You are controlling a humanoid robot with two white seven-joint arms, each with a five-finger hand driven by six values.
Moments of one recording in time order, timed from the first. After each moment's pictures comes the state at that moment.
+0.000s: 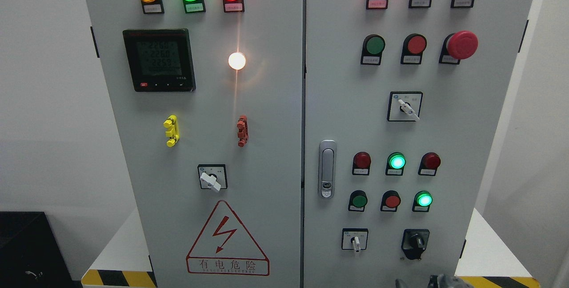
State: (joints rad) left arm 0.00 -0.10 -0.13 0.00 0.06 -0.07 -0.02; right arm -0.12 0.12 -0.15 -1.66 1.18 0.18 0.02
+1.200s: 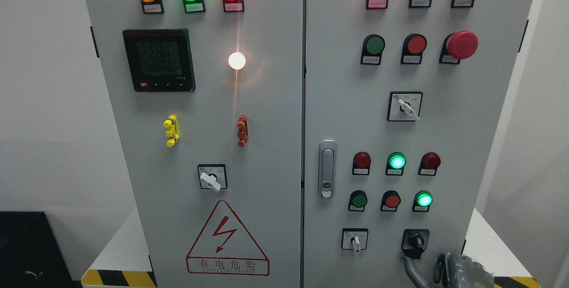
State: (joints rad) left arm 0.00 -0.10 -0.13 0.00 0.06 -0.07 -0.02; right arm -0.21 0.10 -0.18 -1.63 1.20 0.19 0.05
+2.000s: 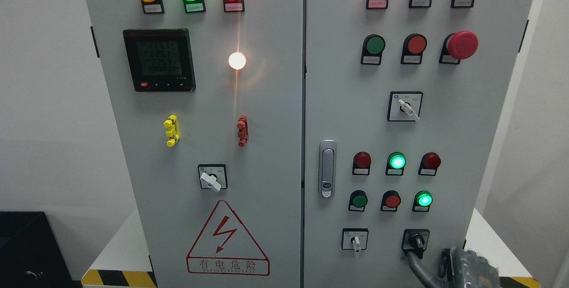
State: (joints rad) left arm 0.00 -0.10 -0.13 0.00 0.06 -0.07 -0.02; right arm -0.23 0.08 -0.21 -1.61 1.20 0.18 0.05
